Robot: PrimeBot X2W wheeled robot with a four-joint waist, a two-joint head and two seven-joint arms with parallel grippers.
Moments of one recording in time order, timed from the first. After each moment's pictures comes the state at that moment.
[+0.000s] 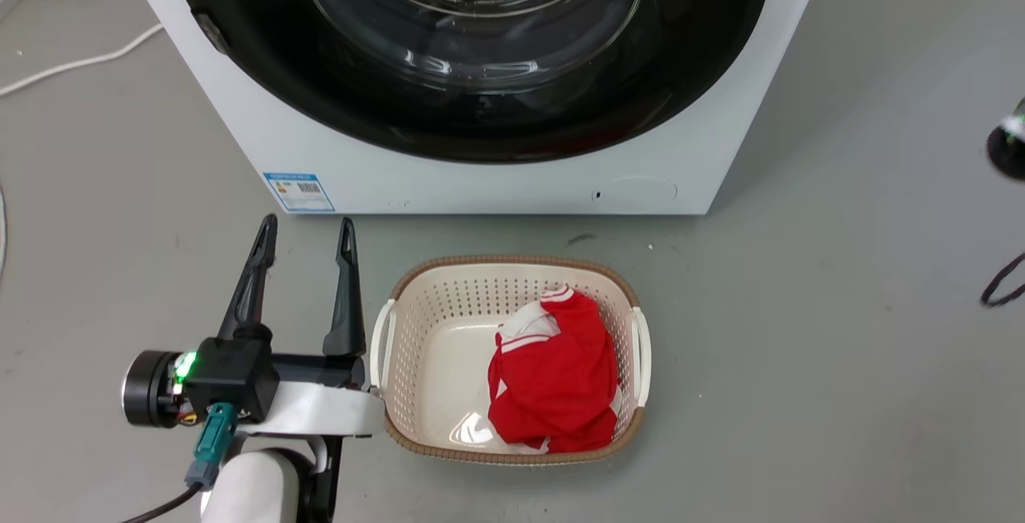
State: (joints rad) left arm -0.13 0.05 -0.05 -0.02 -0.04 -0.01 -0.26; right arm -0.80 -0.28 -0.16 0.55 1.62 0.13 0.23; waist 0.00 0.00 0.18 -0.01
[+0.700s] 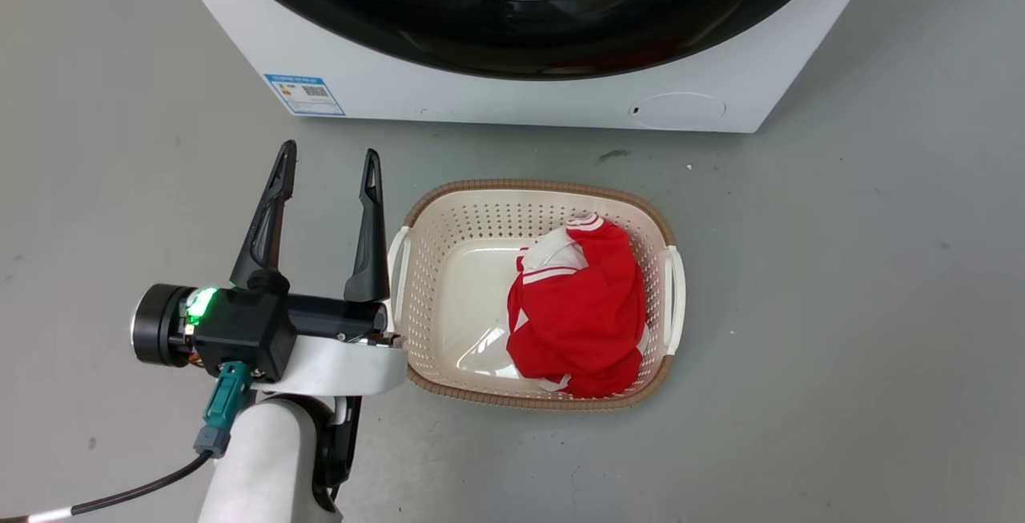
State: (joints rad) left arm -0.25 0.05 -0.11 -0.05 -0.04 0.00 -0.26; right arm -1.32 -0.37 0.13 0.94 1.38 0.13 0.50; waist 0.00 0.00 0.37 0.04
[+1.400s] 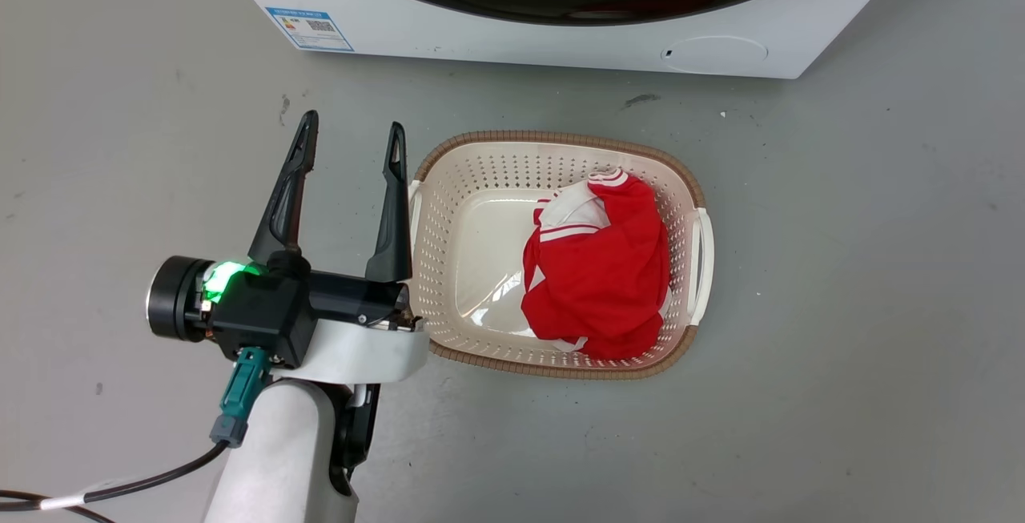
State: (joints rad) left arm -0.30 0.05 -0.16 -0.07 -0.04 0.02 -0.26; right arm -1.46 -0.35 0.14 1.02 1.29 0.13 0.53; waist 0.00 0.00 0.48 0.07
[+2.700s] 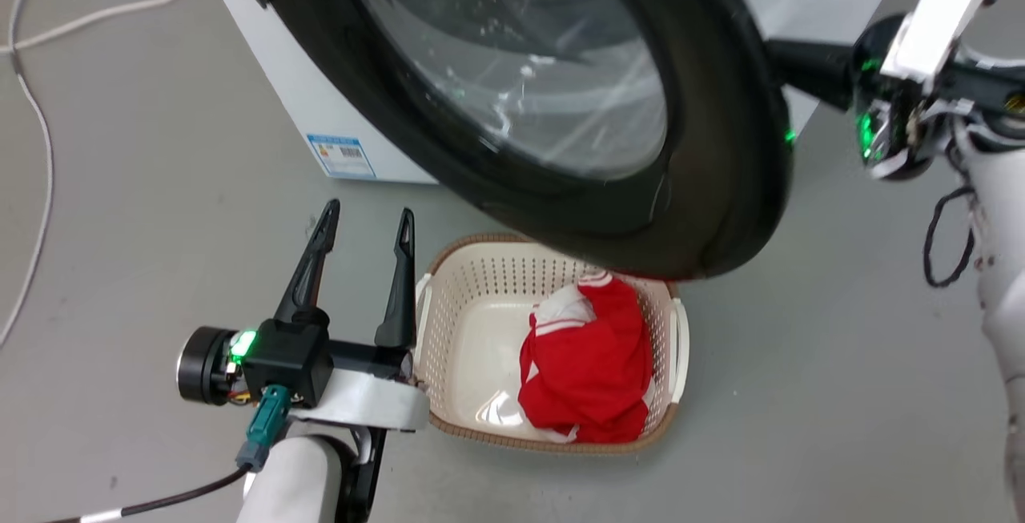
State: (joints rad) left arm -0.21 0.05 -0.16 0.02 -0.06 0.00 -0.26; right arm -1.08 -0.24 0.15 0.84 1.43 0.13 0.94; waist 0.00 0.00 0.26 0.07
